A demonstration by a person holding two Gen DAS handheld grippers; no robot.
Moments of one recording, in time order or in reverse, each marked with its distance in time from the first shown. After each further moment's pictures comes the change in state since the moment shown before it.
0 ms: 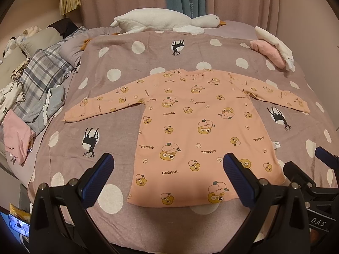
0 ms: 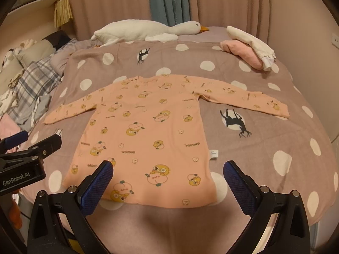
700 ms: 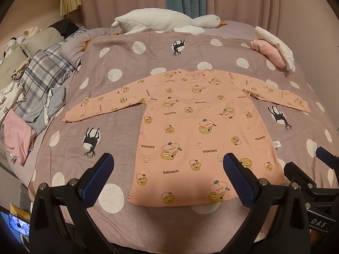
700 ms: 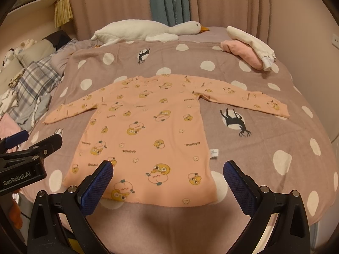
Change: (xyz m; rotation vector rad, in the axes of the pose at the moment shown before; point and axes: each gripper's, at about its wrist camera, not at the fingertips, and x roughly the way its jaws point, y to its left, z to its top) left arm 0.000 -0.001 0.000 0.003 -0.003 0.005; right arm -0.001 0.000 -0.001 0.001 0.005 0.002
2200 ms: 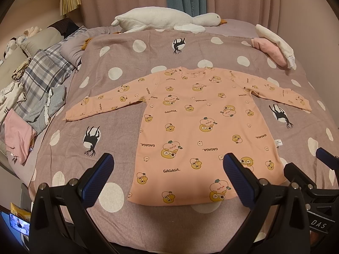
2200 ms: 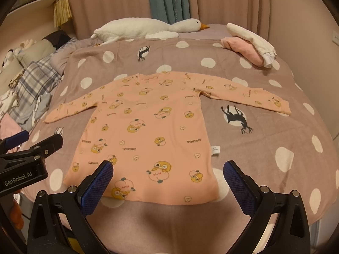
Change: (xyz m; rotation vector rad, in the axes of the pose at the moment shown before) left arm 0.001 0.002 -0.007 -0.003 0.003 0.004; right arm 0.003 0.000 -0.001 0.001 0.004 0.003
